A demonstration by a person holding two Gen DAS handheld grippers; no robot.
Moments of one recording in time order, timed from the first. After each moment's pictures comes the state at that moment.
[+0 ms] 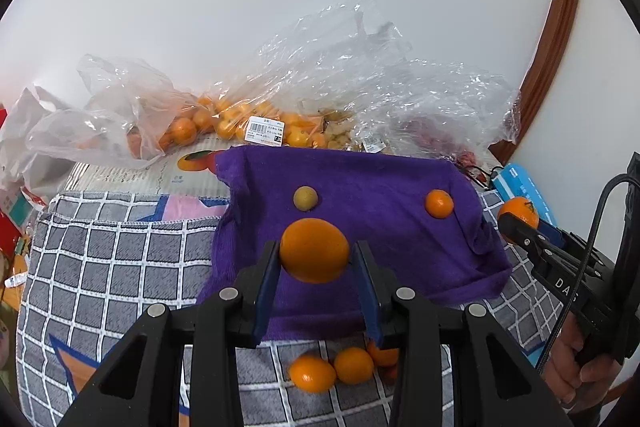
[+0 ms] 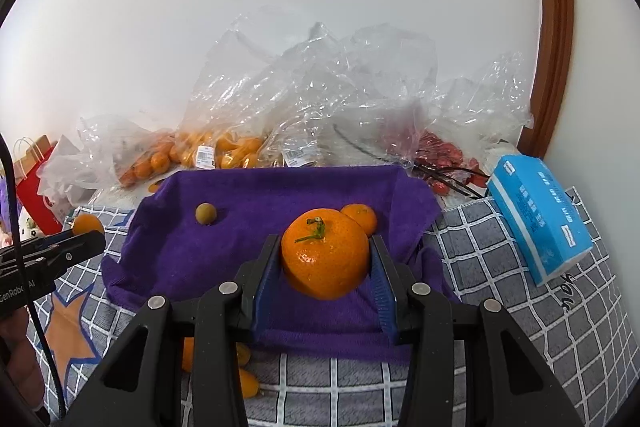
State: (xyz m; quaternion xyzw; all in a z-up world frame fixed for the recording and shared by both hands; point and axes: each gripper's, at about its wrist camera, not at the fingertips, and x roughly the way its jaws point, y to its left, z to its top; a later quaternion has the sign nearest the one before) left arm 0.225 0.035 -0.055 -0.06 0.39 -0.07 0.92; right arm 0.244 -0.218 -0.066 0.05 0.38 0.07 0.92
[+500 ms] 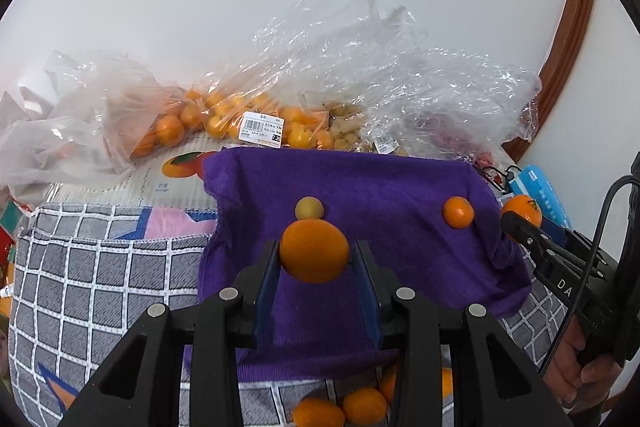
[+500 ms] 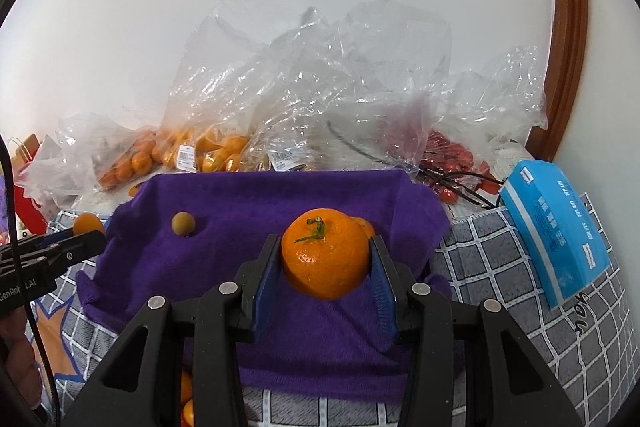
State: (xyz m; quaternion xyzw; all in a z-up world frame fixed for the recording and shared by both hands) left arm 0.270 0.029 -0.074 -0.06 0.41 -0.07 0.91; right arm 0.284 -0.218 -0.088 0.04 0.39 0.06 0.92
